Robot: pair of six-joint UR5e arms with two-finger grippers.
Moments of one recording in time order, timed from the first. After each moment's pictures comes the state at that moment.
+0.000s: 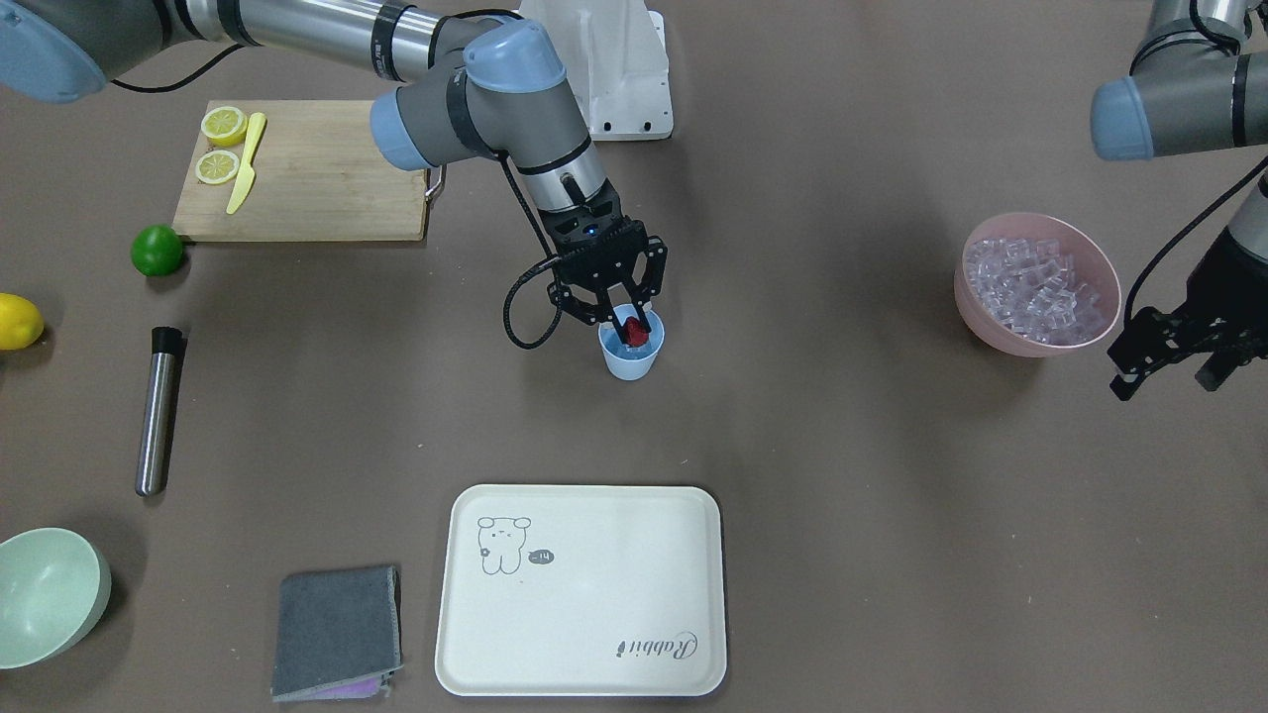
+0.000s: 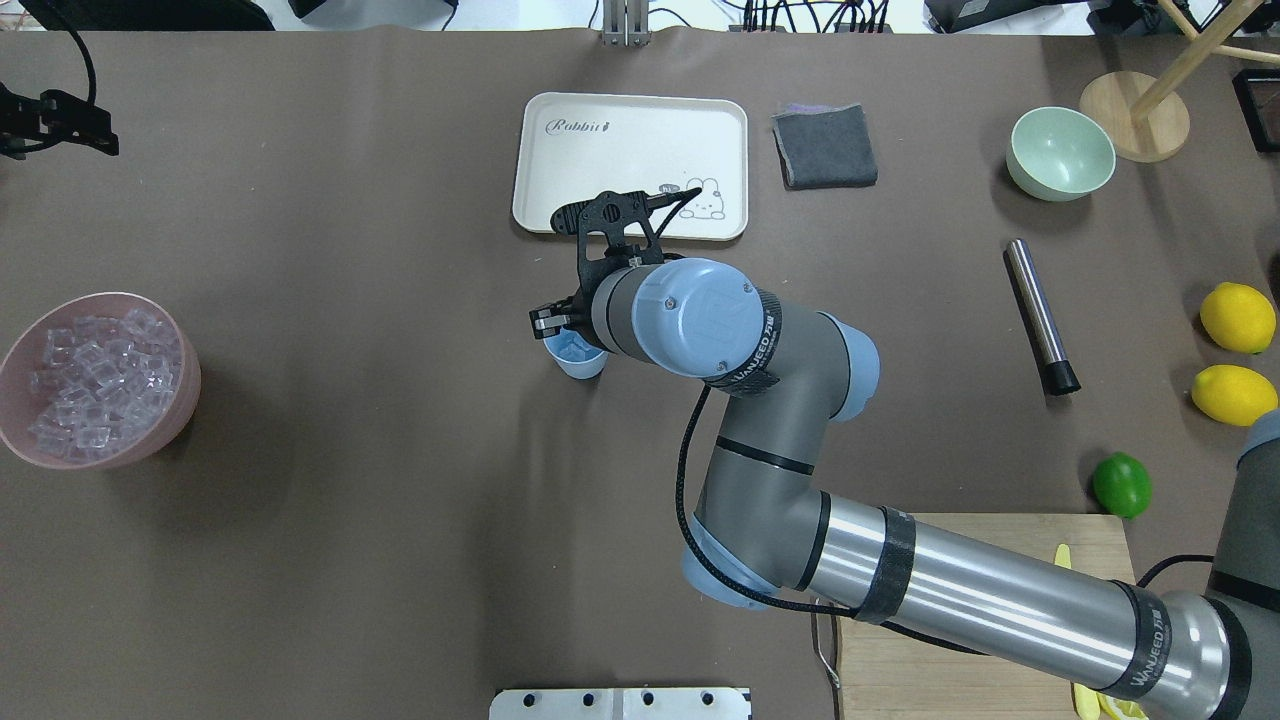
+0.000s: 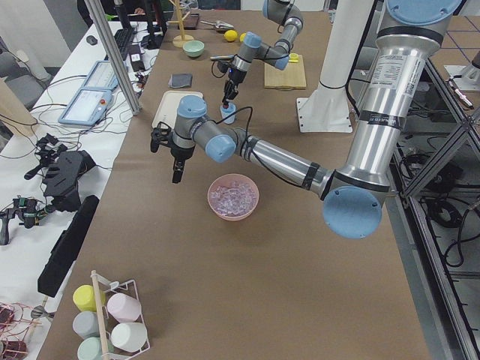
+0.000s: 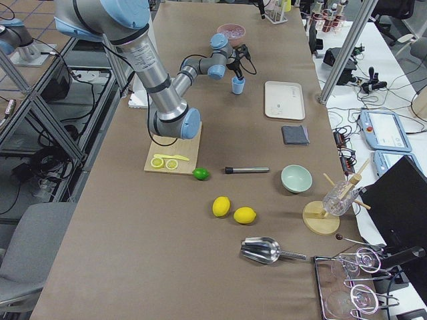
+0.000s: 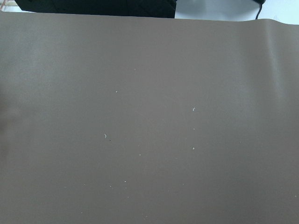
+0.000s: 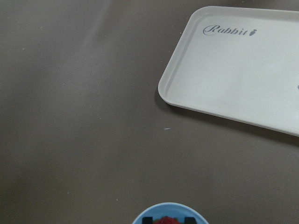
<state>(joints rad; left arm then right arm) -1.19 -1.79 -1.72 -1.89 -2.06 -0.77 0.45 -0.80 1.52 -1.08 1.55 1.01</state>
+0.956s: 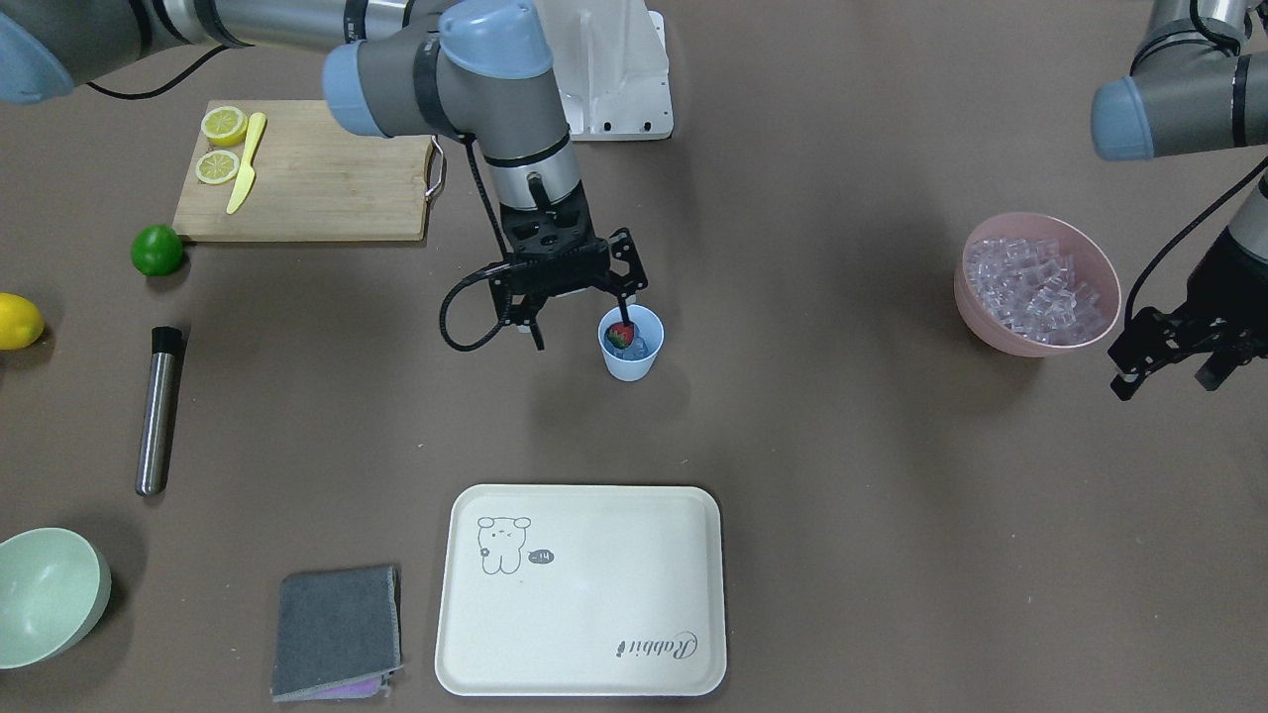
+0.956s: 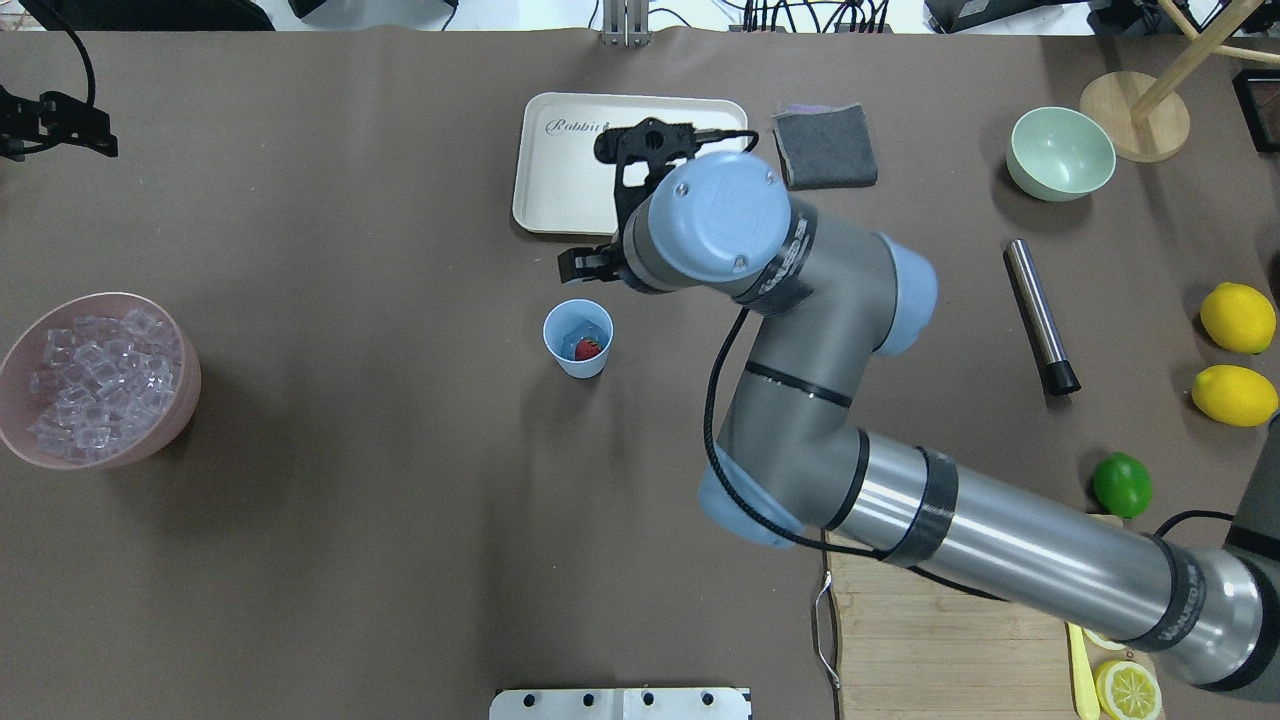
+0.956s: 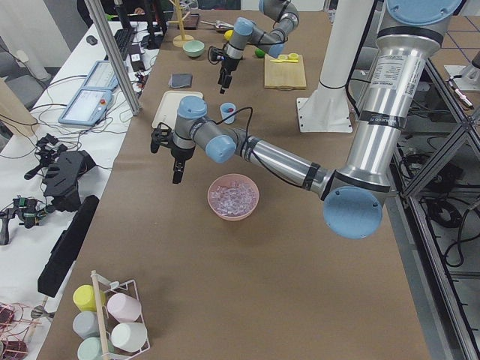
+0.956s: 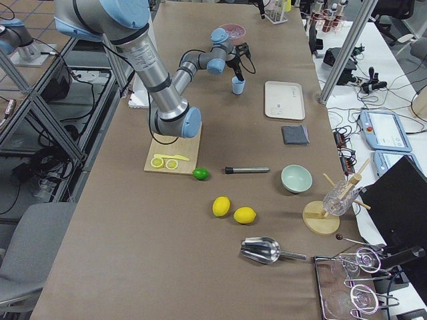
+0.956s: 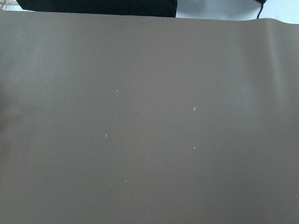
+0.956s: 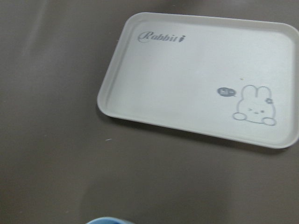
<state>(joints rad) -1.19 -1.79 -1.72 -1.89 -2.06 -0.77 0.61 -0.79 1.63 -1.44 1.72 1.05</state>
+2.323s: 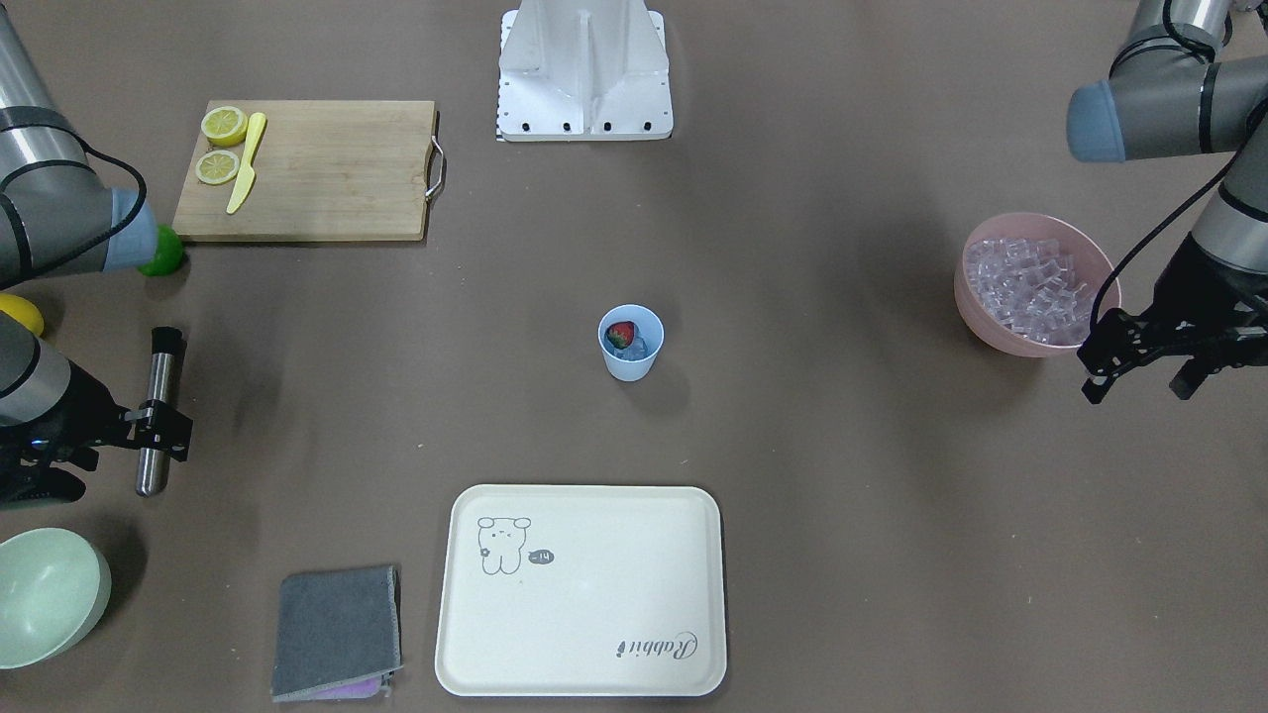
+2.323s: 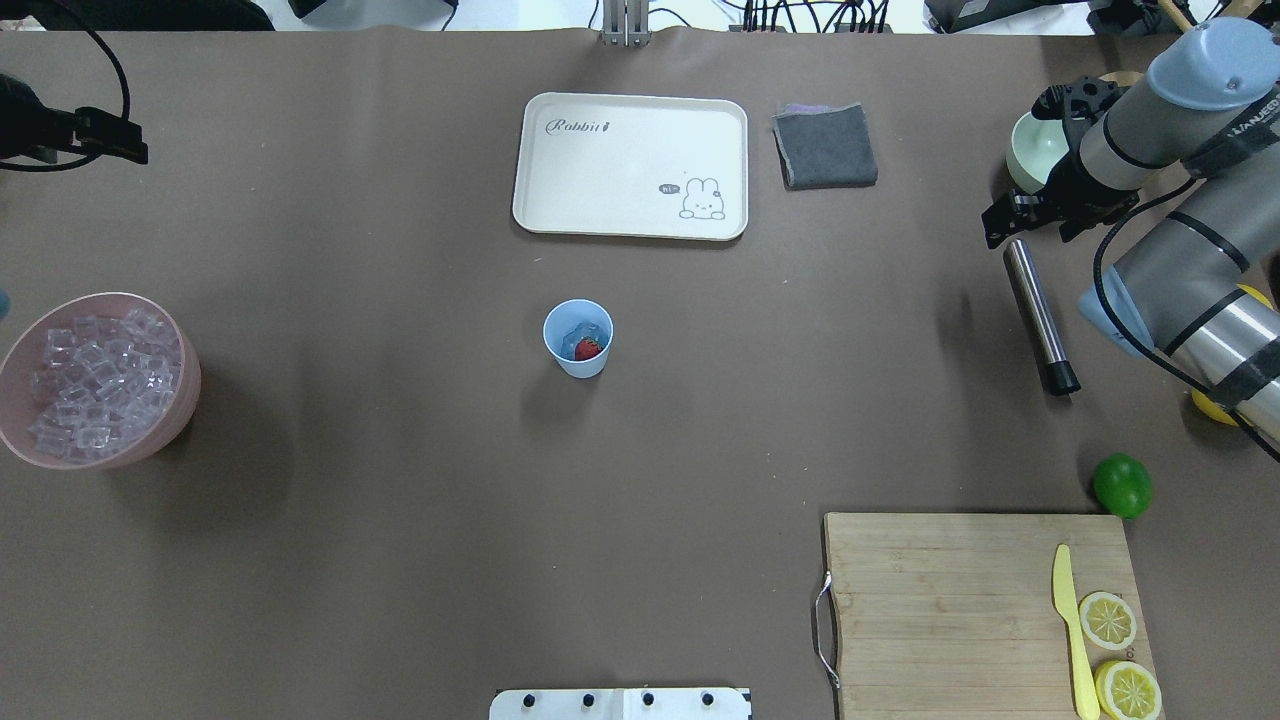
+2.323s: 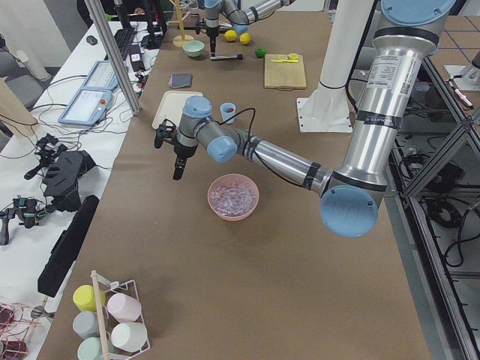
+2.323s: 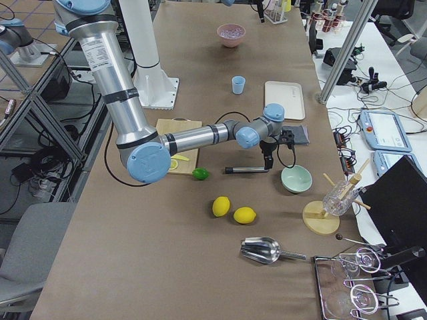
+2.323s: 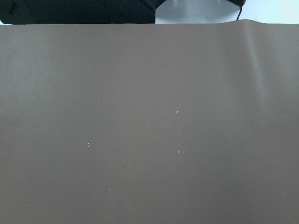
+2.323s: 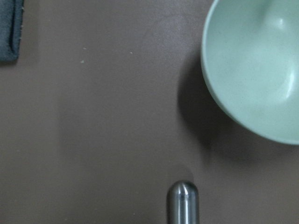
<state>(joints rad) -1.14 -1.79 -1.72 -1.96 -2.00 -0.77 1.03 -1.22 1.37 -1.21 2.15 0.64</state>
